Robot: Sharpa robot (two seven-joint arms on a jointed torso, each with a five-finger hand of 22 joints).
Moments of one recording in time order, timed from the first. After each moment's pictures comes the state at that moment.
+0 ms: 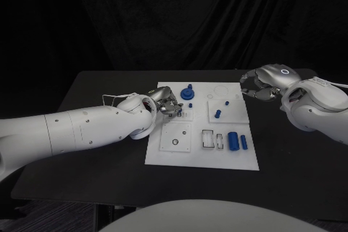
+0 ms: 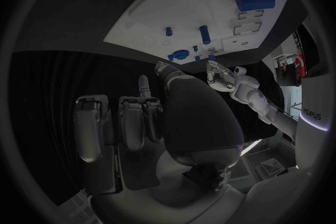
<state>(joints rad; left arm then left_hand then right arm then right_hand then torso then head) 1.23 -0.62 -0.21 1.42 -1.21 -0.43 -0.33 1.25 -0.06 0.32 0.21 0.47 1.10 0.02 0.14 1.02 1.47 -0.05 1.57 1.31 1.47 -0.09 1.57 1.31 0.04 1.46 0.02 1.45 1.31 1.36 -0.97 -0.25 1.51 -1.68 -0.47 -0.19 1.35 -0.08 0.25 0.22 0.29 0.76 0.08 0.18 0.43 1.47 -0.01 1.54 1.31 1.46 -0.06 1.57 1.31 0.01 1.47 0.05 1.56 1.31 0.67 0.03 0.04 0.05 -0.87</state>
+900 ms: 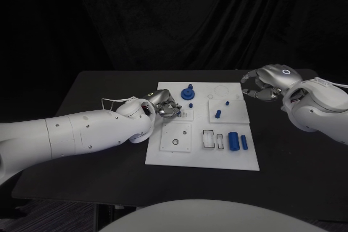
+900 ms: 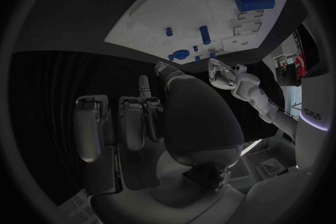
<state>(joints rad) 1.20 -0.63 -0.21 1.42 -1.25 -0.46 -0.33 1.24 -0.07 0.34 0.21 0.47 1.11 0.02 0.14 1.03 1.47 -0.05 1.57 1.31 1.47 -0.09 1.57 1.31 0.04 1.46 0.02 1.45 1.31 1.36 -0.98 -0.25 1.51 -1.68 -0.47 -0.19 1.35 -0.08 0.25 0.22 0.29 0.76 0.08 0.18 0.43 1.47 -0.01 1.53 1.31 1.47 -0.06 1.57 1.31 0.01 1.47 0.05 1.56 1.31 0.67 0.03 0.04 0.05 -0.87</state>
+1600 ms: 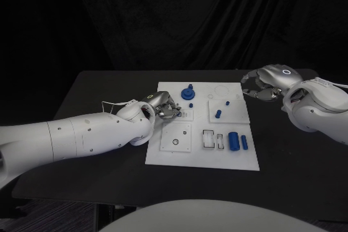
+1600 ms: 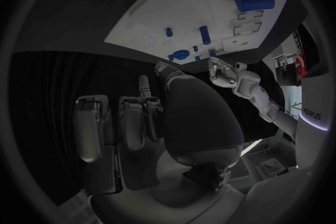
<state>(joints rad) 1.18 -0.63 -0.21 1.41 -1.28 -0.50 -0.33 1.24 -0.07 0.35 0.20 0.46 1.11 0.02 0.14 1.03 1.47 -0.05 1.57 1.31 1.47 -0.09 1.57 1.31 0.04 1.46 0.02 1.45 1.31 1.36 -0.98 -0.25 1.51 -1.68 -0.47 -0.19 1.35 -0.08 0.25 0.22 0.29 0.76 0.08 0.18 0.43 1.47 -0.01 1.53 1.31 1.47 -0.06 1.57 1.31 0.01 1.47 0.05 1.56 1.31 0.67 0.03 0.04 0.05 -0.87</state>
